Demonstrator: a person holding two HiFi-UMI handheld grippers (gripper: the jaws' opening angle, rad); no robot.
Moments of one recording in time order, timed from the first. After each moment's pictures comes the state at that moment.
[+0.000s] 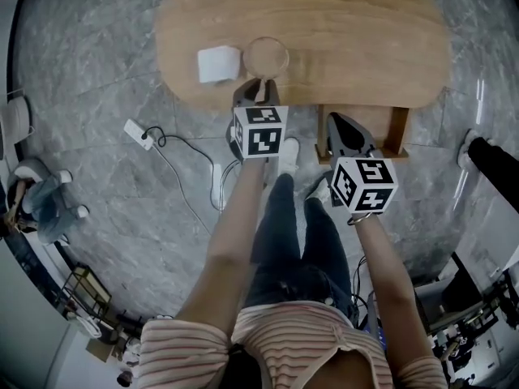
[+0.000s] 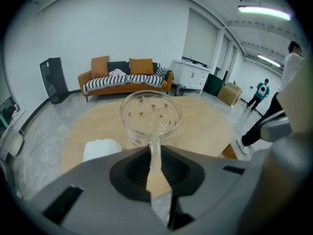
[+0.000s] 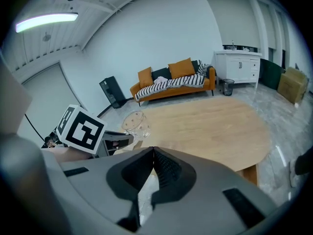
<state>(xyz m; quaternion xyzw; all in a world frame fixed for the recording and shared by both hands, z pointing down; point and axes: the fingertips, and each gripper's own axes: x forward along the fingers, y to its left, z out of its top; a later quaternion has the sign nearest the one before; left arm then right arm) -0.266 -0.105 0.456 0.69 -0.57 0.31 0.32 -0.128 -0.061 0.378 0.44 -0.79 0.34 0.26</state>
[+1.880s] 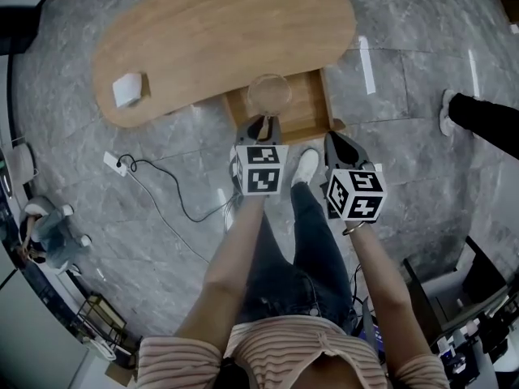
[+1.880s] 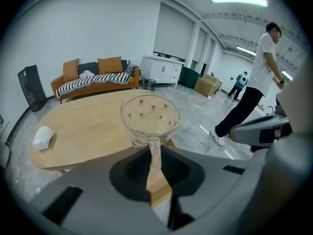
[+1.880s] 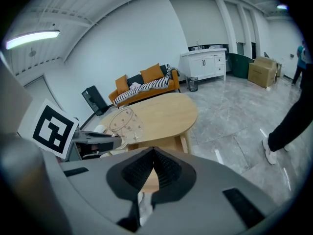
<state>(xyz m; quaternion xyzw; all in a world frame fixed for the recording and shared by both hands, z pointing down) 0.087 0.006 0.445 0.74 -0.50 0.34 0.30 0.218 0.039 0.404 0.51 -0.74 0.37 0.23</state>
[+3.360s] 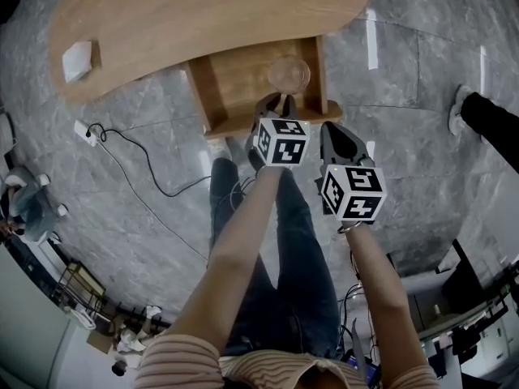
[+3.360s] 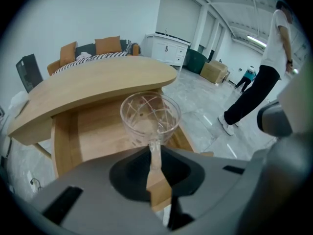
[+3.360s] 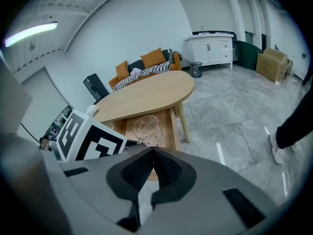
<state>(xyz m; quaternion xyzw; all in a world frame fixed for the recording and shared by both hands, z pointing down) 0.178 0.016 0.644 0.70 -0.50 0.38 0.34 0.259 0.046 0.540 0.47 -0.74 0.39 0.28</state>
